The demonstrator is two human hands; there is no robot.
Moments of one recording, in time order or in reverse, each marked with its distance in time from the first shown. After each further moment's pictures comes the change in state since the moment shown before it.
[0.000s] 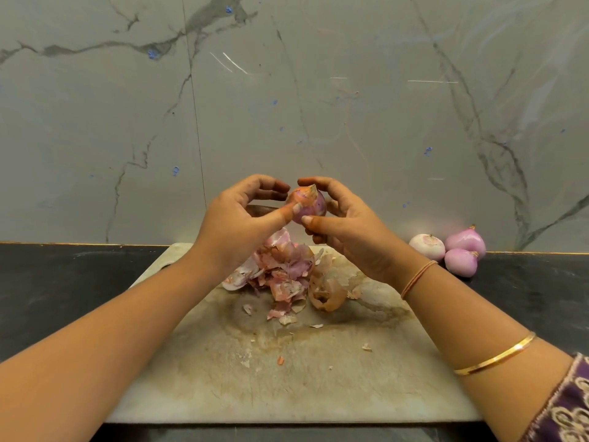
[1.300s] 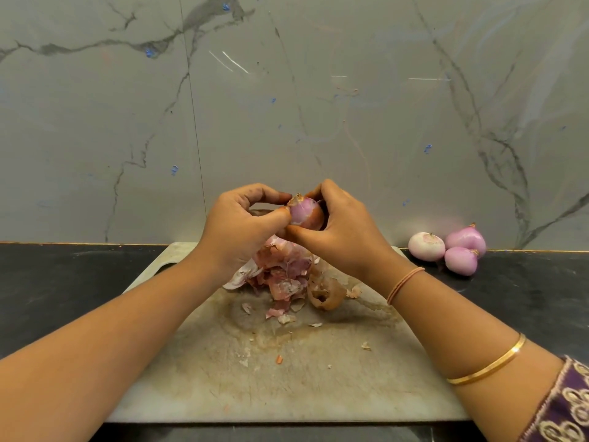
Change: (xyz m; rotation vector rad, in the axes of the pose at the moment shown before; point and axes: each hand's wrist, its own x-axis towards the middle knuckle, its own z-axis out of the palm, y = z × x) left_hand -0.005 0.006 0.008 -0.100 0.053 -0.091; right_hand -0.001 0.003 0.014 -0.663 0.199 -0.235
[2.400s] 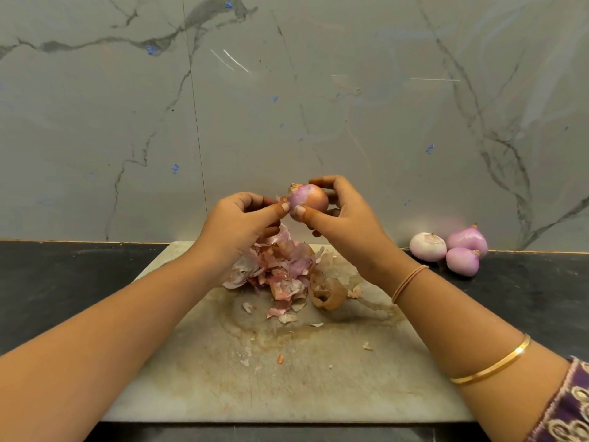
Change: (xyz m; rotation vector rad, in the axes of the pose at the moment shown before) left_hand 0.010 -0.013 -0.004 -0.009 0.009 -0.211; right_hand 0.005 0.004 0.001 0.392 0.034 0.182
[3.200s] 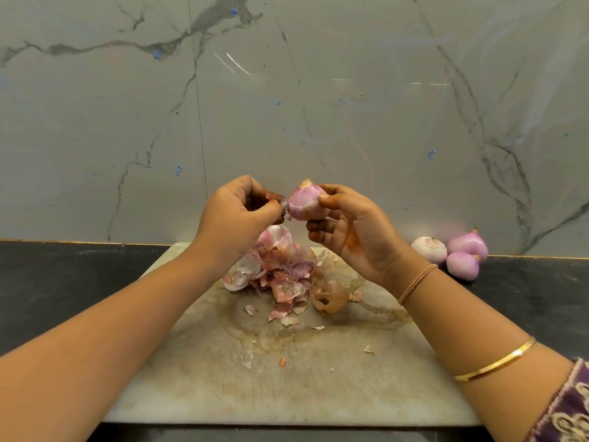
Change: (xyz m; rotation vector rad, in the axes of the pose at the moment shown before) left_hand -0.001 0.008 -0.005 0.138 0.094 0.251; right_hand 0.002 -0.009 -0.005 0.638 -0.118 0.296
